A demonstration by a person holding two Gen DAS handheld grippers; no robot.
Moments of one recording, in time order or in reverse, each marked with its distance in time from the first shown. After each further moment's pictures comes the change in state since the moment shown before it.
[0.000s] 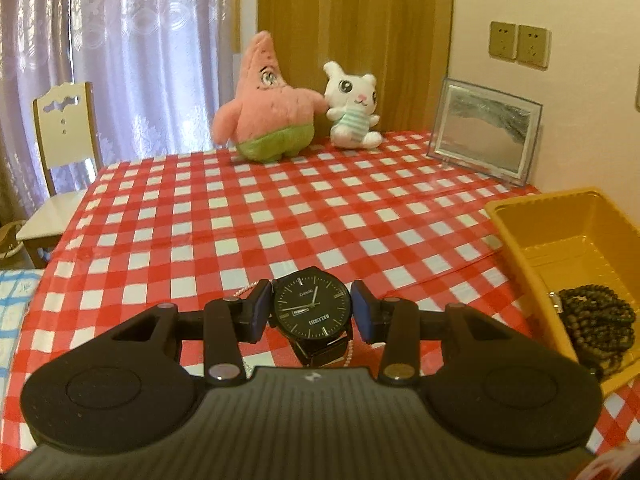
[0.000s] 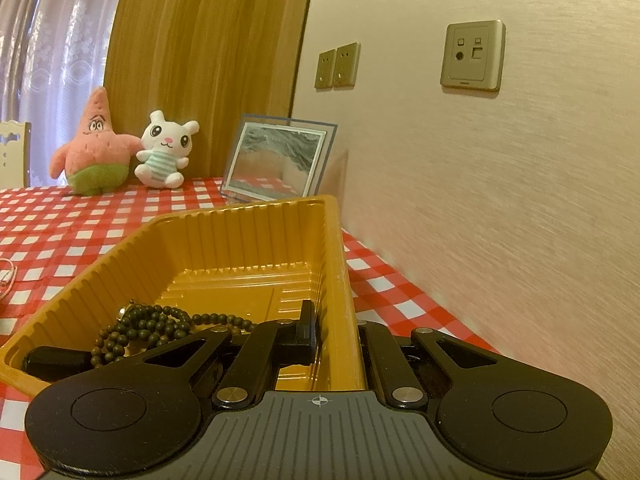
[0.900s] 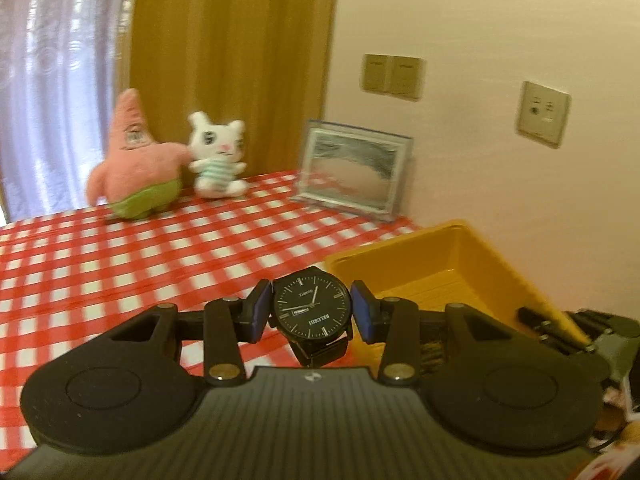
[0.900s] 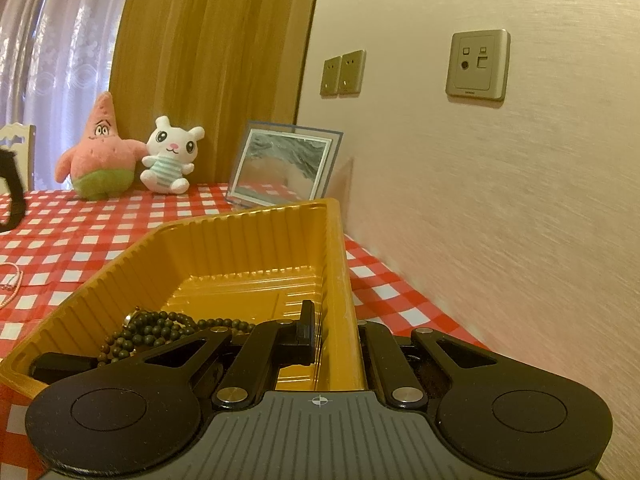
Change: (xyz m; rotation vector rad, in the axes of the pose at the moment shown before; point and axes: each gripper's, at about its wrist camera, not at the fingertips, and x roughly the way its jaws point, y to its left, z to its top) left arm -0.027 -0.097 0.041 0.083 -0.080 -0.308; right arm -0.007 0.006 0.003 -0.003 -0.013 0.009
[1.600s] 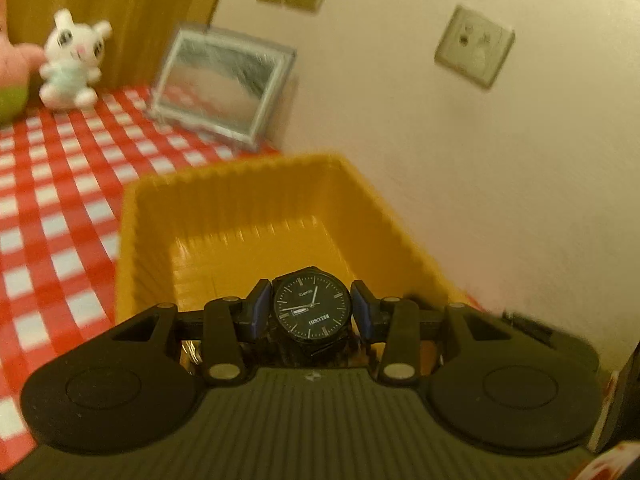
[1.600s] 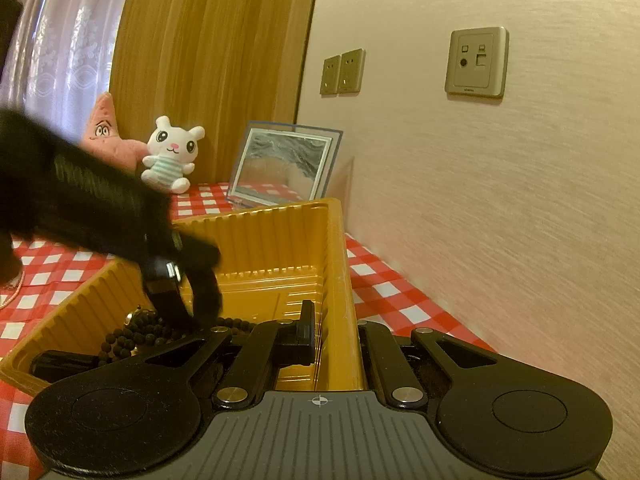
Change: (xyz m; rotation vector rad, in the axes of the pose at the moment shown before) left arm 0.107 -0.083 -0.032 -0.097 0.202 -0.331; right arm -0.001 0.001 0.000 0.007 0.003 0.004
